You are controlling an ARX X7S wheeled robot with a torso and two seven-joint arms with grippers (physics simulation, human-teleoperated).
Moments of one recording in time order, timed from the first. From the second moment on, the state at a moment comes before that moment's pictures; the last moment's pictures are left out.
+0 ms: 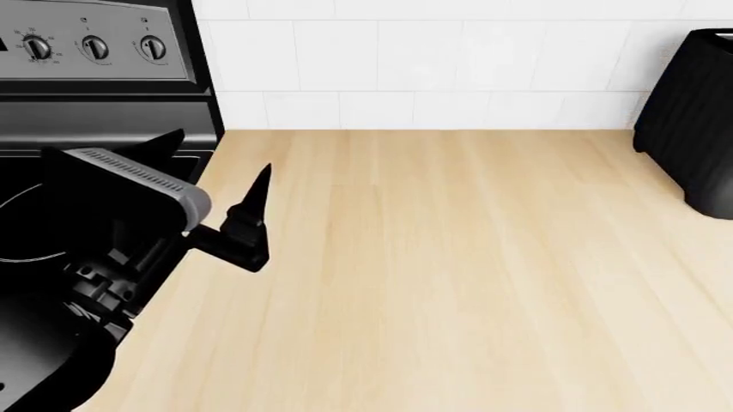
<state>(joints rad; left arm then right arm) -0.57 -0.71 0.17 0.67 -0.84 -0.75 -0.23 1.37 1.40 -1.18 -0.70 1.55 -0.89 0.58</state>
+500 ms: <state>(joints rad) -0.57 -0.71 0.18 0.66 -0.83 -0.74 -0.23 1.00 1.29 -0.68 -0.71 1.82 -1.01 0.40</state>
